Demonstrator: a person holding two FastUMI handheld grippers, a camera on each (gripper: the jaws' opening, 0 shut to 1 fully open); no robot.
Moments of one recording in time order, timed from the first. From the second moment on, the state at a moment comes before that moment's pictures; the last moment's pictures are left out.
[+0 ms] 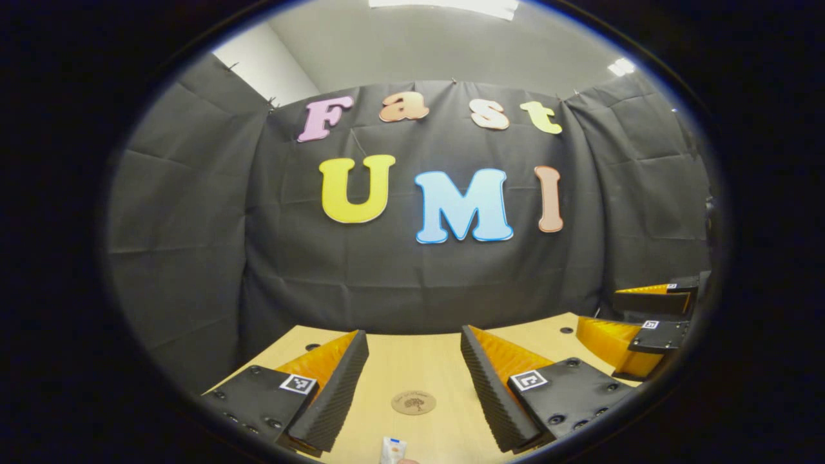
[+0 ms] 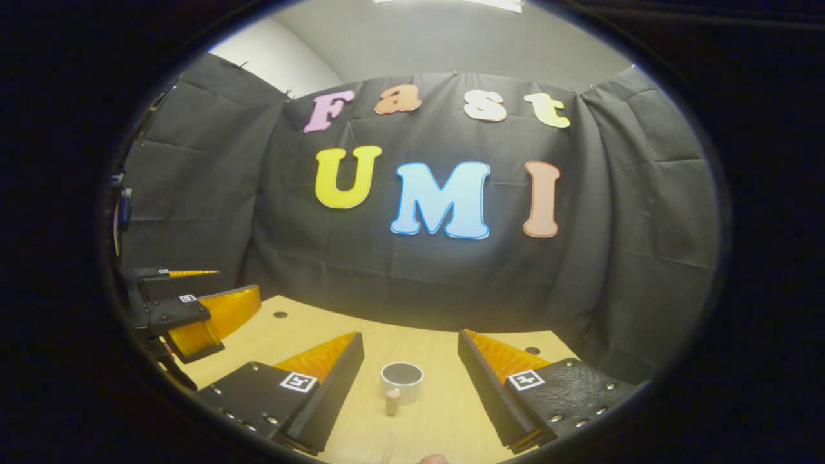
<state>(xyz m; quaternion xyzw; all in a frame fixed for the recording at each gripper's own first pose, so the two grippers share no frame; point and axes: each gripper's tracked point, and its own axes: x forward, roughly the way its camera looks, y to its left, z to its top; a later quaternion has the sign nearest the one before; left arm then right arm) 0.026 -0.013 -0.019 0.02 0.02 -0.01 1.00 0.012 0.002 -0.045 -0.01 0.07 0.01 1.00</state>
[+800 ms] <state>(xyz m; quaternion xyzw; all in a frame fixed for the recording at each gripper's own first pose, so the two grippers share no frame) 0.037 -0.019 -0.199 0.04 0.27 -0.05 0.96 -0.002 0.026 -0.183 0.03 0.31 0.04 0.95</state>
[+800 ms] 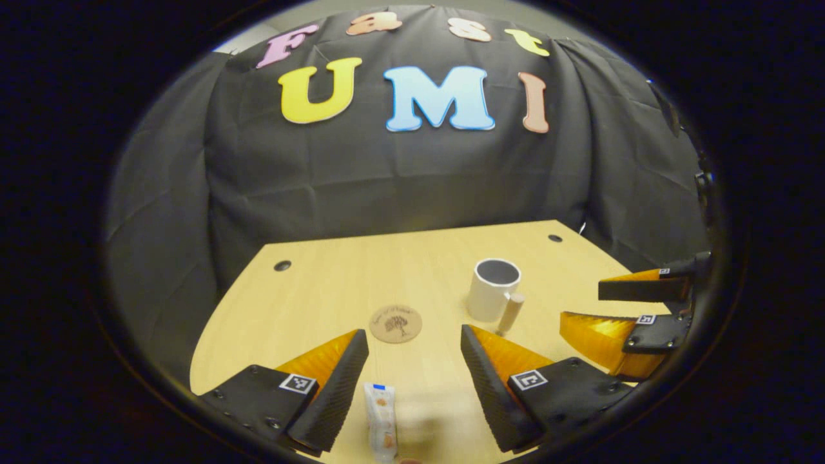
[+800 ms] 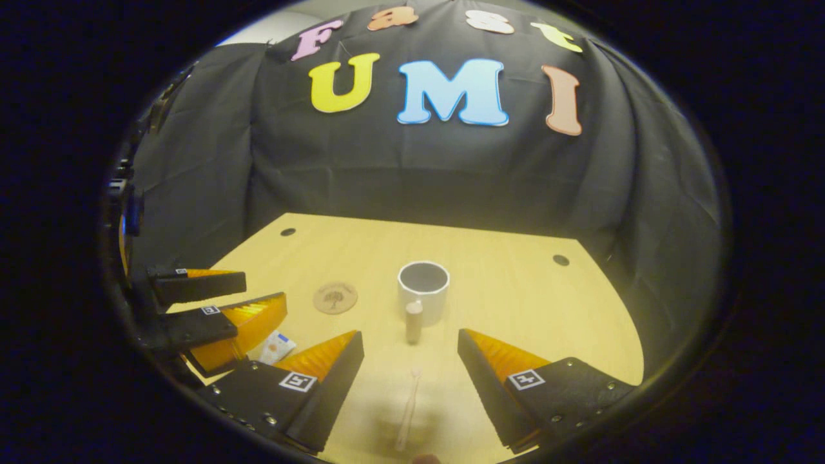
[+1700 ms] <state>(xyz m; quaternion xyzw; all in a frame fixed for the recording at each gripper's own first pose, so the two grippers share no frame) -0.013 0.023 -0.338 0.04 0.55 -0.01 0.83 -0.035 0.048 -0.284 0.08 0.52 0.05 0.85</state>
